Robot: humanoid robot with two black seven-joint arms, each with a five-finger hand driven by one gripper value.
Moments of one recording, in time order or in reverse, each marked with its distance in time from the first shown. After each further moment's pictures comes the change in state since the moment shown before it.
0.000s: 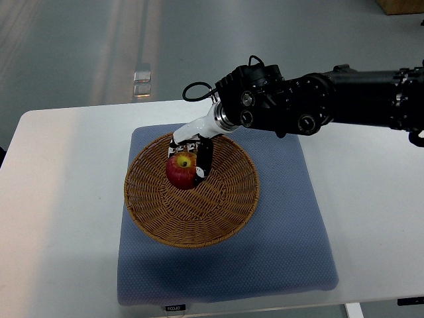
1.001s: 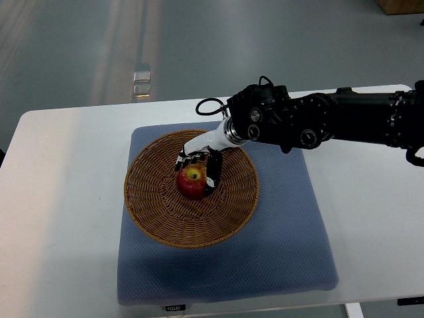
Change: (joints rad) left arm 0.000 0.000 0.000 0.005 0.000 0.000 0.000; right arm -0.081 0.000 0.013 -0.039 -0.002 0.011 0.001
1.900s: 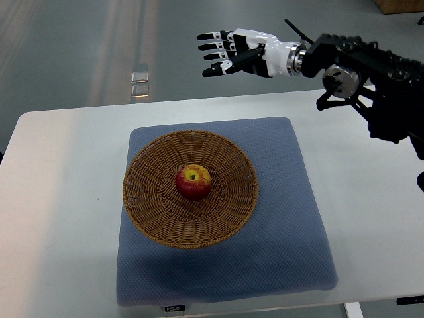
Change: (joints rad) left arm 0.000 0.000 0.002 -0.013 0.000 0.000 0.000; right arm -0.412 -0.195 0.973 -0.243 0.328 -0.028 0.011
